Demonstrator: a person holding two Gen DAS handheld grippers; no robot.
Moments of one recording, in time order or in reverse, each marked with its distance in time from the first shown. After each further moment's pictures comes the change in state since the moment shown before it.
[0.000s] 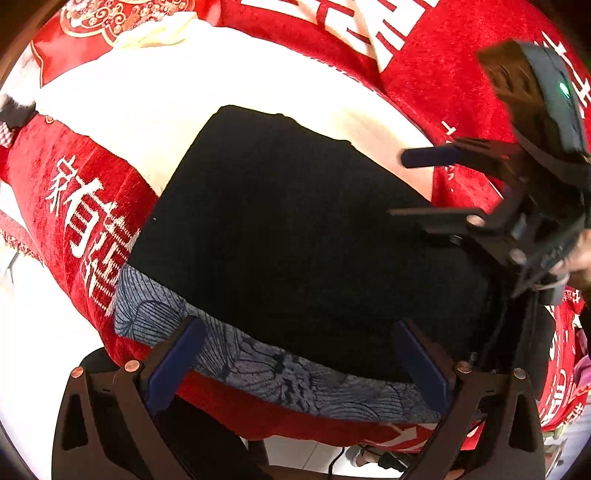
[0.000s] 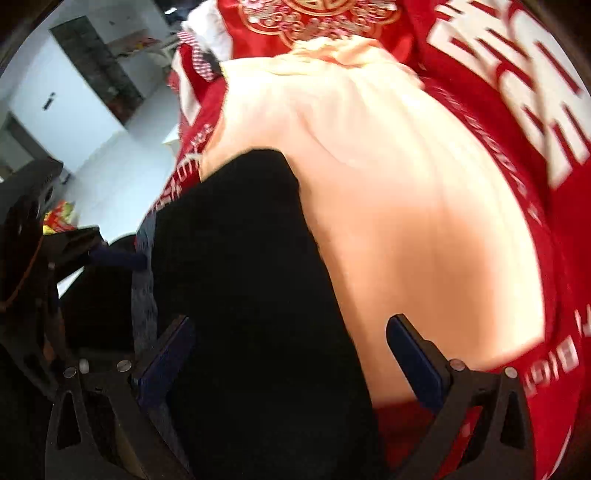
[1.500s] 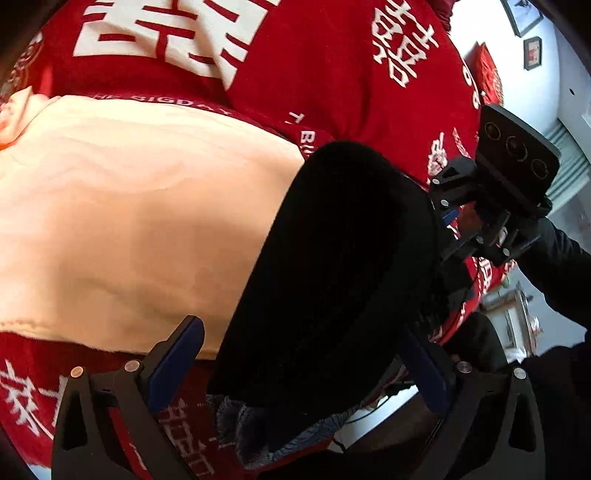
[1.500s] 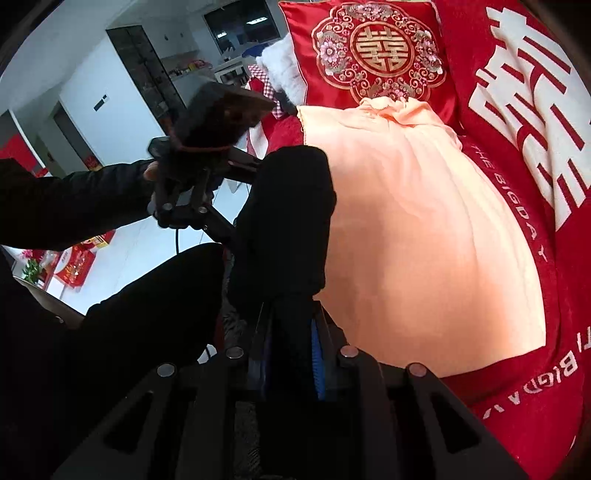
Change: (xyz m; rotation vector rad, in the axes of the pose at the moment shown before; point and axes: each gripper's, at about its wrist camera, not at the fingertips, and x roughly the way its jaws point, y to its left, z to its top) left arm -0.017 0.060 0.090 0.554 0.051 -0.555; right arm -0.089 0.069 -0.043 -0.115 -0.145 0.072
